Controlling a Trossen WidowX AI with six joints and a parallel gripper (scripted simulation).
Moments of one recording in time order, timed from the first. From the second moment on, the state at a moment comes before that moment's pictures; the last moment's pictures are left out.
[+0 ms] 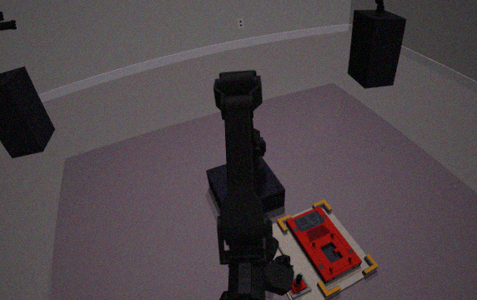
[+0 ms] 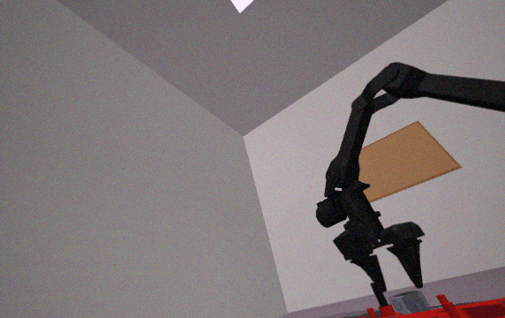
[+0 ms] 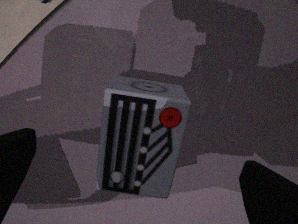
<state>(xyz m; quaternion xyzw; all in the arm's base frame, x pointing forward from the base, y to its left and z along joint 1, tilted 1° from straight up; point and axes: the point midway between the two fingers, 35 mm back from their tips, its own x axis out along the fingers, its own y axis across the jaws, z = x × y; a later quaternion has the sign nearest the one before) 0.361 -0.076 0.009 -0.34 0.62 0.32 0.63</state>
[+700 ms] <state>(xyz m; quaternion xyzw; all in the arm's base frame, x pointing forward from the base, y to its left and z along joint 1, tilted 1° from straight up) 0.360 -0.075 -0.009 -0.34 0.62 0.32 0.63</state>
